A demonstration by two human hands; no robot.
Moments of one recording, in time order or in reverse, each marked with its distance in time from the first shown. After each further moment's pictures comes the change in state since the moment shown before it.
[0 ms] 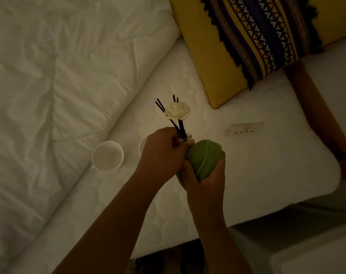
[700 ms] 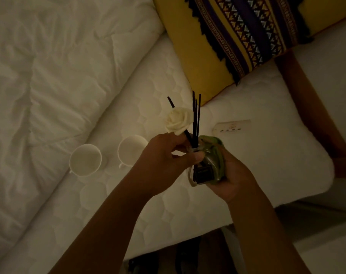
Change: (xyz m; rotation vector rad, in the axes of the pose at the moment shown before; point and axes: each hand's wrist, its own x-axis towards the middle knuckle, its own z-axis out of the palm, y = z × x) left_hand -0.006 0.034 0.032 -0.255 -0.271 0.169; right_hand 0.091 -0.006 -0.080 0.815 -0.329 0.983
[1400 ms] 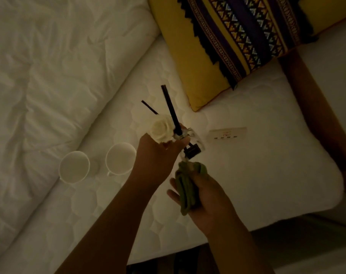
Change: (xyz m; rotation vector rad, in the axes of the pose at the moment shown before) left_hand 0.053 -0.018 0.038 -0.025 0.420 -0.054; right_hand 0.004 0.022 -0.029 -0.087 0.161 -0.003
